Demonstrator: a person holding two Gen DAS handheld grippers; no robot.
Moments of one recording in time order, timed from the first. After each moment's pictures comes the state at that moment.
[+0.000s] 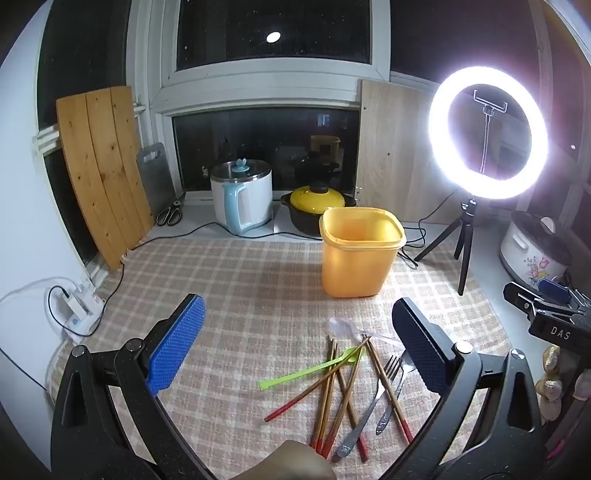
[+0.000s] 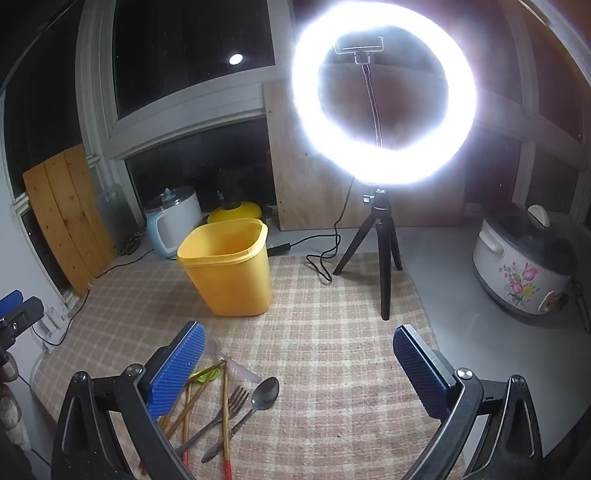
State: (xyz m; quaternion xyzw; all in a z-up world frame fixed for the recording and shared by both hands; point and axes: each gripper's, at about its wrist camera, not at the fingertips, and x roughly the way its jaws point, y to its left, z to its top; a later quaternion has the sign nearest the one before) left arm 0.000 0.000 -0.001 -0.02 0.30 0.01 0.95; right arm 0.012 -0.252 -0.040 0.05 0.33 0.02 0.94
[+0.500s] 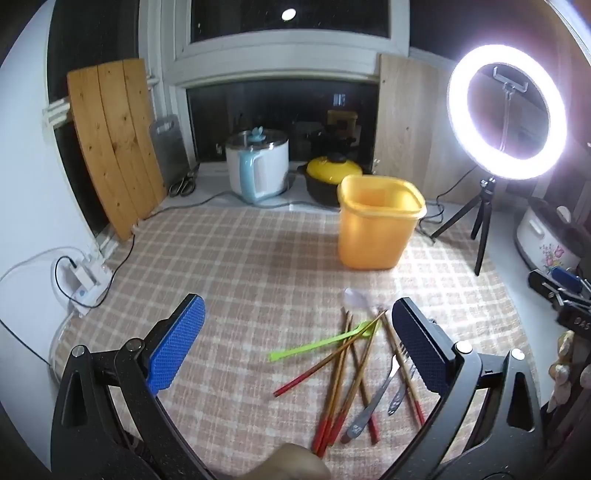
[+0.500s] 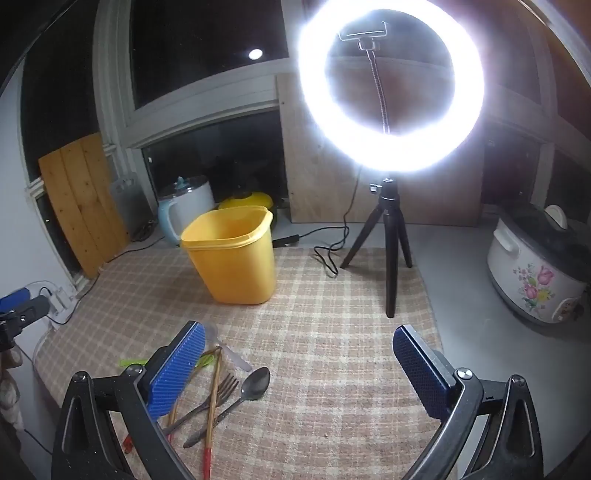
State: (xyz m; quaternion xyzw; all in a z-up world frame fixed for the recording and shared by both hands) left arm 0.001 0.012 -0.029 -0.02 0.34 0.03 0.94; right arm 0.014 -0.277 -0.057 0.05 0.32 0.07 0.94
